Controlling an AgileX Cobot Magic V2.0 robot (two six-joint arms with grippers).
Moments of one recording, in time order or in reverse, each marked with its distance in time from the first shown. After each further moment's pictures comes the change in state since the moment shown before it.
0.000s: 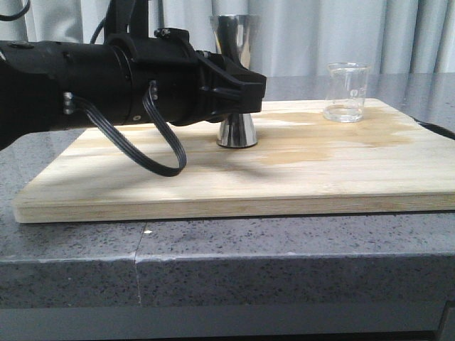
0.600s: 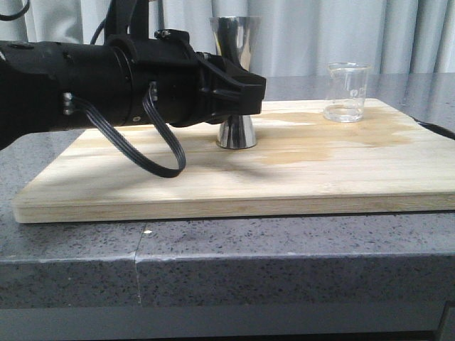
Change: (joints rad) left arm 0.000 0.000 0.000 0.000 0.008 0.000; right arm 0.000 0.000 0.000 0.000 0.000 0.000
